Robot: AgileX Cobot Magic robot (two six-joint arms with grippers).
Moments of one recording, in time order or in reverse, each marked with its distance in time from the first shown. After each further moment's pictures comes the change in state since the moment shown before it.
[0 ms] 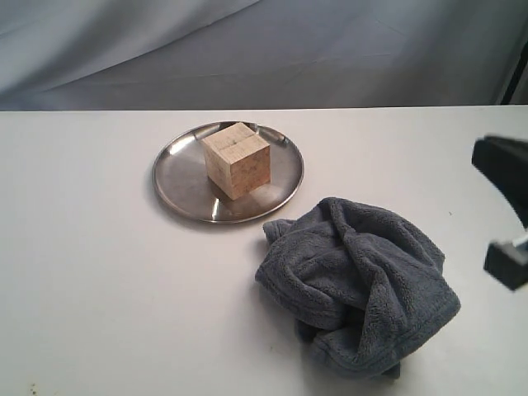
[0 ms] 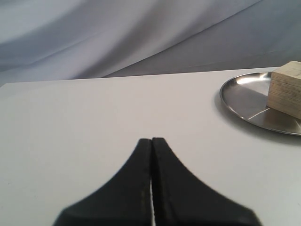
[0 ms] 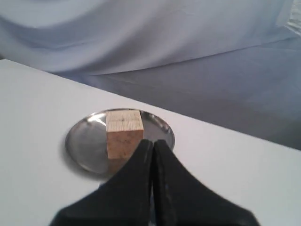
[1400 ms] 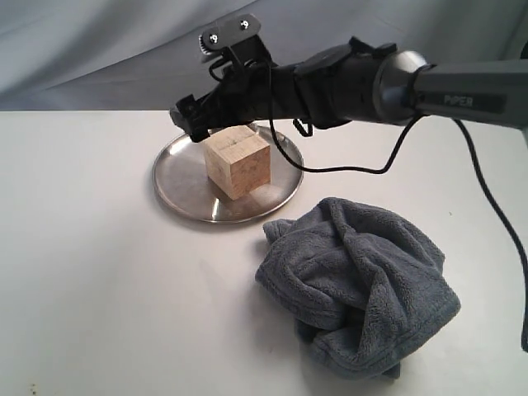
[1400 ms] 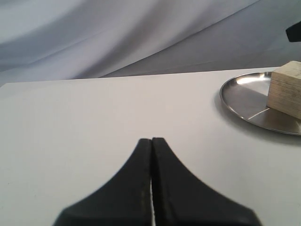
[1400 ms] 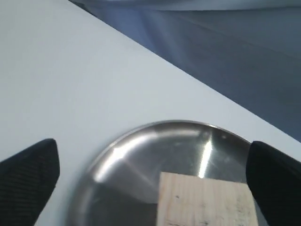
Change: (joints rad) left arm 0.000 0.000 0.000 0.000 0.000 0.000; right arm 0.077 1.472 -1.255 0.956 0.249 -1.033
